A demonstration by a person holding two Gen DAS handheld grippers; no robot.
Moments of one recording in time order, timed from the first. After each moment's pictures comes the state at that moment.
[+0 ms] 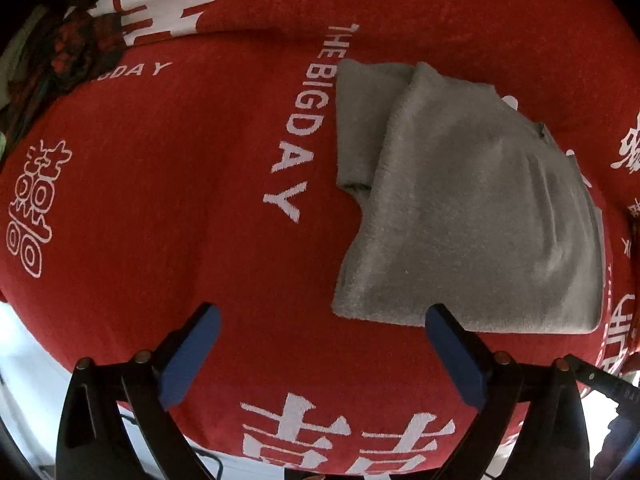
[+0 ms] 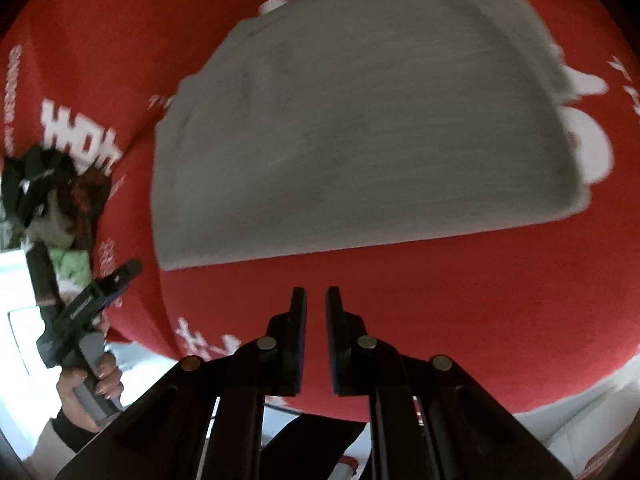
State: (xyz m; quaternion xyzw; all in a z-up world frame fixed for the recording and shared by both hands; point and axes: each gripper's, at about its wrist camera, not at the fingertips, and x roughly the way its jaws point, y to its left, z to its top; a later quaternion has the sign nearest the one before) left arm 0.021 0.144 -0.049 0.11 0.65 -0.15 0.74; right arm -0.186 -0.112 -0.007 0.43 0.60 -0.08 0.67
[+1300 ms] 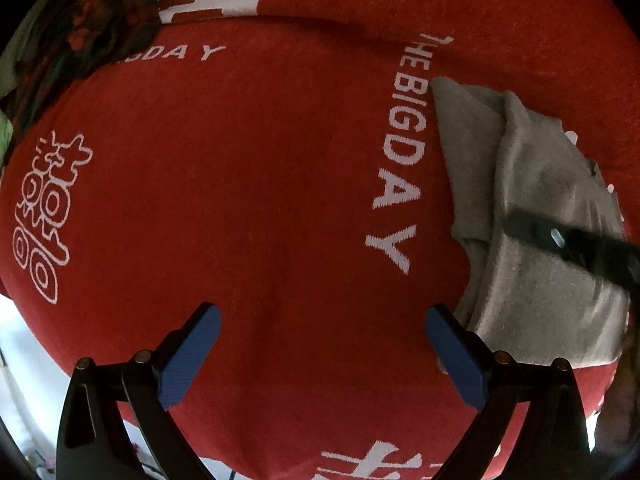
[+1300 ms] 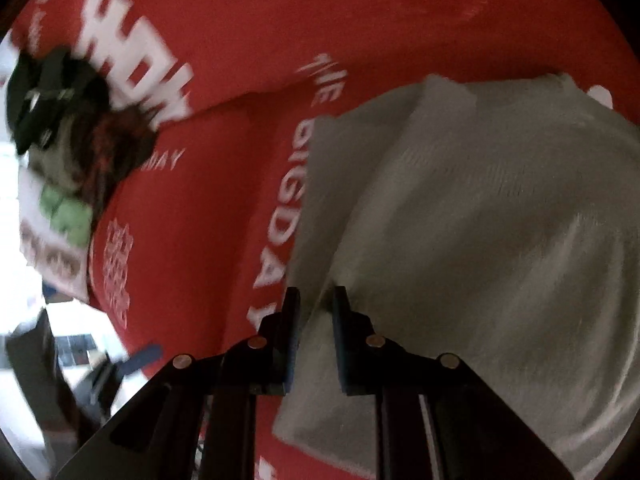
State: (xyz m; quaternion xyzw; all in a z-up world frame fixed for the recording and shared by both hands) left arm 0.078 0.194 -0.071 0.11 0.66 -0.11 0.74; right arm 0.055 0.006 -0.027 0.31 0.61 0.04 0.73
